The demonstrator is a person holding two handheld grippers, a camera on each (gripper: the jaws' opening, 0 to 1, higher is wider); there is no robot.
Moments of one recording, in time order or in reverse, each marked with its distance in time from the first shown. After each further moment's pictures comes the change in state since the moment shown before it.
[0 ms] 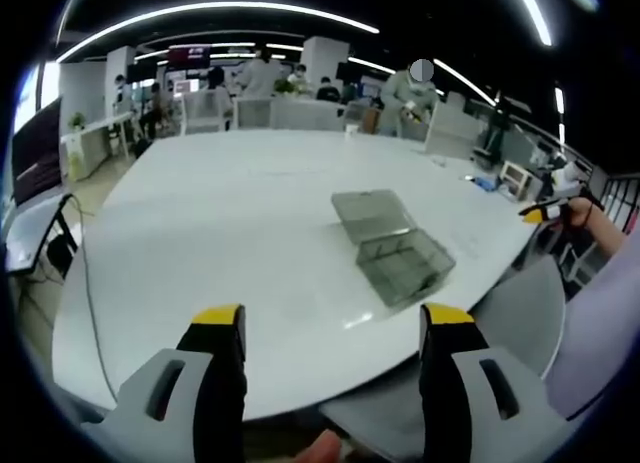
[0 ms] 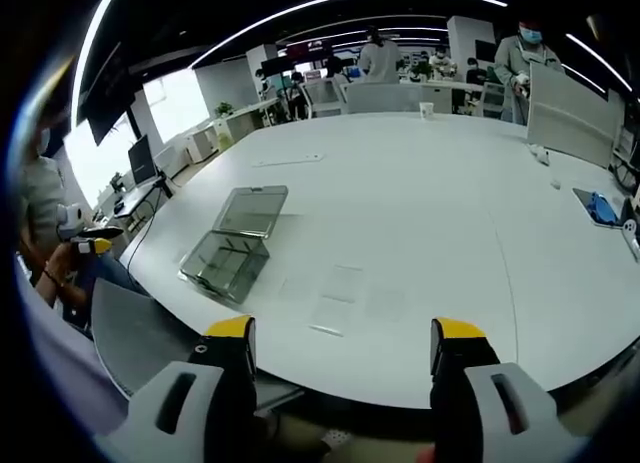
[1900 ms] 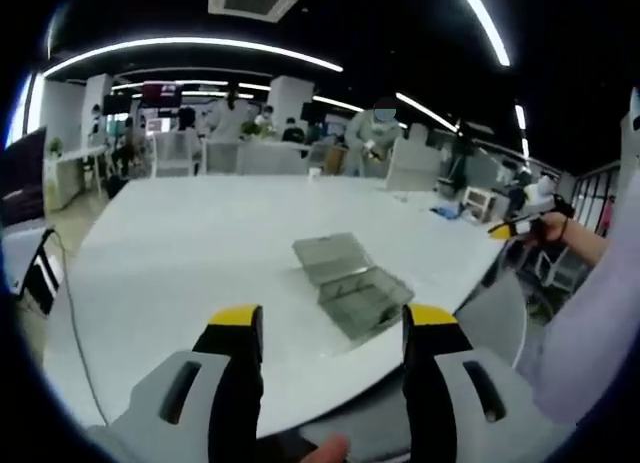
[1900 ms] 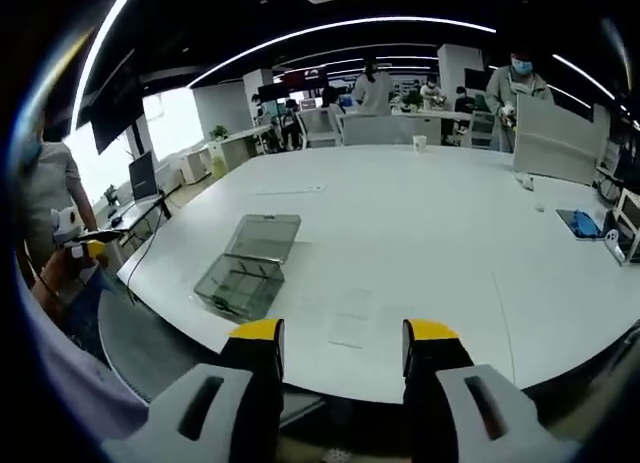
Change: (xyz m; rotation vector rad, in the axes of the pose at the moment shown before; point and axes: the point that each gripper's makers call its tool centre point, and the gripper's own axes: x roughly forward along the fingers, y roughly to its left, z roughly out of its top) left arm -0.036 -0.036 0.039 0.056 -0.199 -0.162; right arm -0.039 0.049 0.018 -0.016 -0.144 -0.077
